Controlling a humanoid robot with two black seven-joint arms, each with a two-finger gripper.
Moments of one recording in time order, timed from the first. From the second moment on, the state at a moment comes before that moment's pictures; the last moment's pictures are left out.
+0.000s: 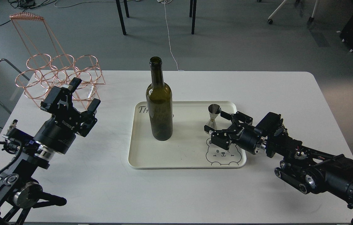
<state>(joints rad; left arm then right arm) 0.03 0.33 -1.33 -1.46 0.86 -0.36 -0.38 0.69 -0.22 0.21 0.64 -1.84 -0.49 0.49</state>
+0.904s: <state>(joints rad) 0.03 0.33 -1.33 -1.47 0.86 -0.36 -0.38 0.72 -0.23 0.27 0.63 -1.82 -0.49 0.49</state>
